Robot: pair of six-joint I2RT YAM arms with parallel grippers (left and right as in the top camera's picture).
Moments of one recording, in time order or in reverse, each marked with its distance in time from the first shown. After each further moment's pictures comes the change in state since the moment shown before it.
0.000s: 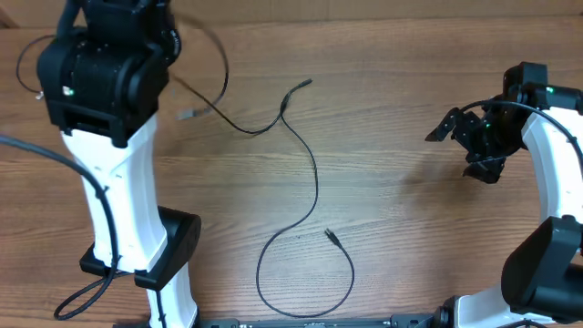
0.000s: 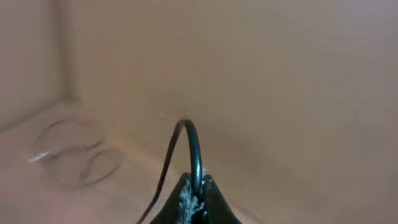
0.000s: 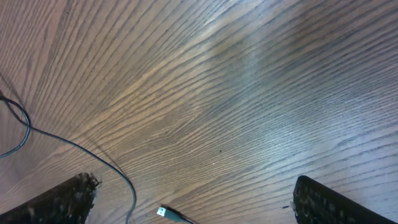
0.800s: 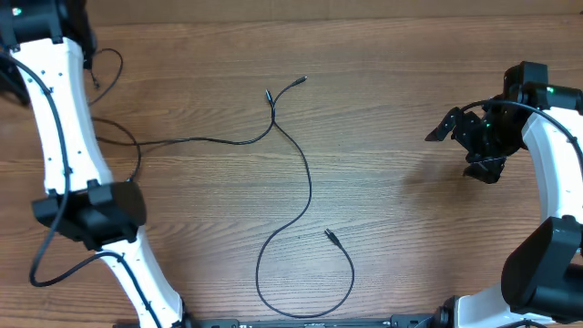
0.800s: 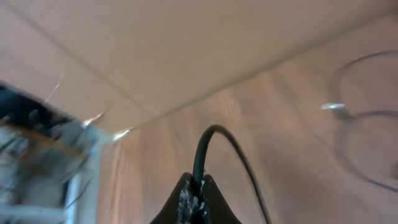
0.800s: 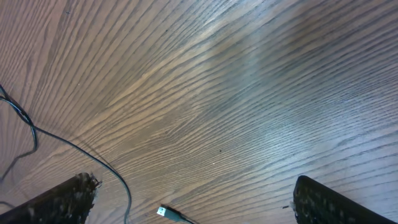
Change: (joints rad) left arm 0.514 0.150 -0.543 -0.241 -0.377 -0.209; right arm 0.000 0.000 0.000 -0.001 0.000 0.000
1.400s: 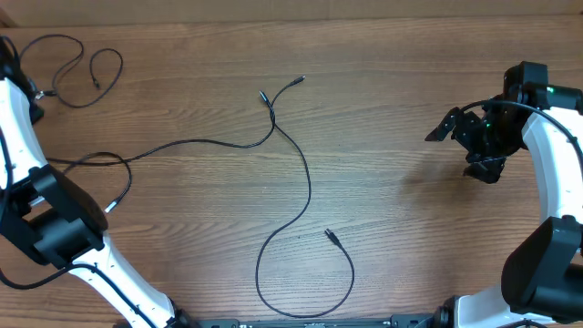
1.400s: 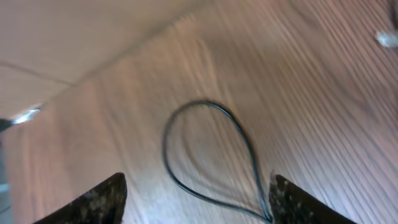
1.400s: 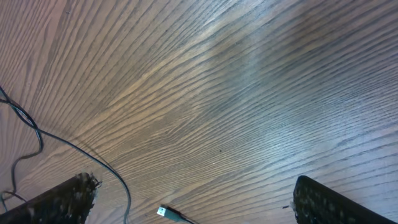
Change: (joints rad) left arm 0.302 0.005 -0.459 0.558 0.448 0.348; right arm 0.000 0.000 0.000 0.001 0.000 0.000
